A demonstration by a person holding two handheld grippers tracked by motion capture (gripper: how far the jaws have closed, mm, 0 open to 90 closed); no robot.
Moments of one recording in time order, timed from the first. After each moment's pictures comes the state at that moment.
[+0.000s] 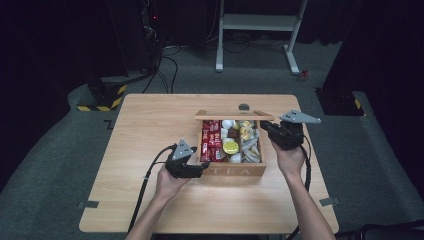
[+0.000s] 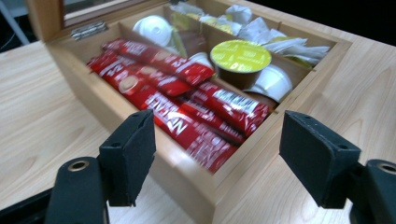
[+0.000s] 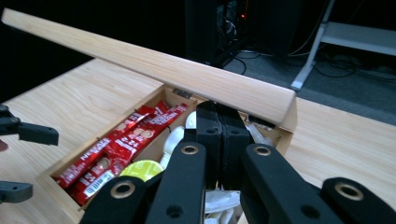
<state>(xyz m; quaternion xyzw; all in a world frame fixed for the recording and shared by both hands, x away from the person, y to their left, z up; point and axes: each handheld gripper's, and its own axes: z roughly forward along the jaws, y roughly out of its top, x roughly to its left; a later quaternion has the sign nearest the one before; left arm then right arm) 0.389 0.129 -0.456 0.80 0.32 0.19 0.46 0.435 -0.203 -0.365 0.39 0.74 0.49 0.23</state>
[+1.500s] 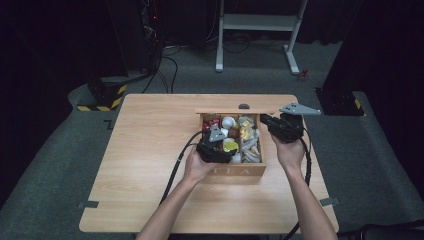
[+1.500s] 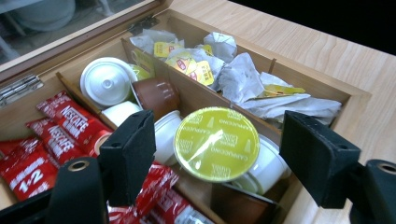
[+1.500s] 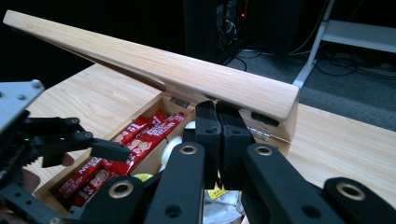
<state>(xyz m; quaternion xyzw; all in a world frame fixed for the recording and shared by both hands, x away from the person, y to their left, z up) 0.441 0.045 -0.442 0.83 0.31 0.18 0.43 0.448 -0.202 -0.352 0.40 0.74 0.49 0.22</state>
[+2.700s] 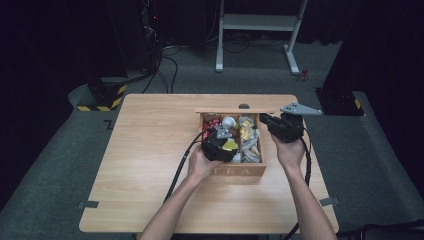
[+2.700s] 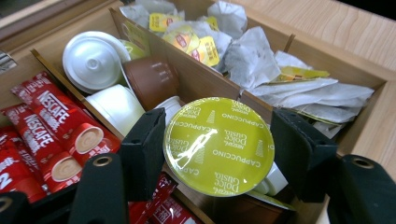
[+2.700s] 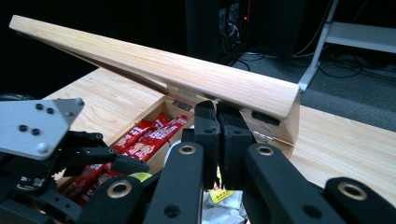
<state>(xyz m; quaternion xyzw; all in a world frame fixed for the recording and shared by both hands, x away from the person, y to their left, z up) 0.453 0.037 -0.452 0.84 0.32 0.16 0.40 0.449 -0.203 -0.353 0.40 0.74 0.50 0.21</state>
